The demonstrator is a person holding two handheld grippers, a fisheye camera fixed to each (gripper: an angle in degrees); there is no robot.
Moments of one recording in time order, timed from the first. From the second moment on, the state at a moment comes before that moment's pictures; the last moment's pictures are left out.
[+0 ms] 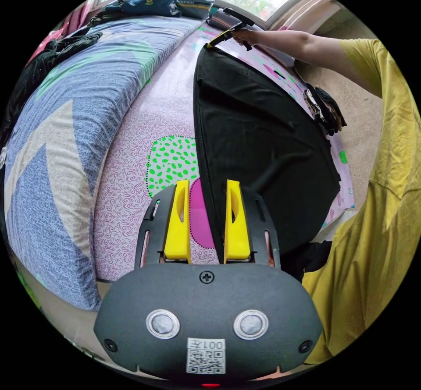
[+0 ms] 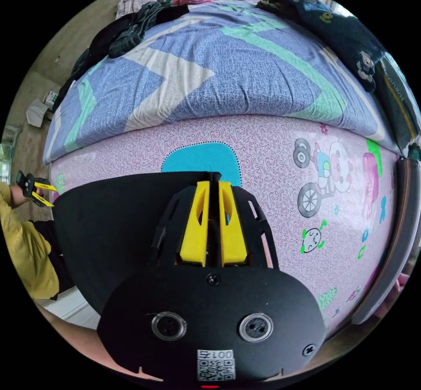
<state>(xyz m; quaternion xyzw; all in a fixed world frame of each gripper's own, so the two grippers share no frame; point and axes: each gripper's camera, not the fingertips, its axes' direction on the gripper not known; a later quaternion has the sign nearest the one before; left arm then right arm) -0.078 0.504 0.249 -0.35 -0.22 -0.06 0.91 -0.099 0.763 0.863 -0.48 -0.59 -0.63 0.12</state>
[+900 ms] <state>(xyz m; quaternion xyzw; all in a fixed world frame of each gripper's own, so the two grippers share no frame) -0.072 0.454 0.307 -0.33 -0.20 -0.03 0.92 -0.153 0.679 0.986 -0.52 -0.58 -0.46 0.43</state>
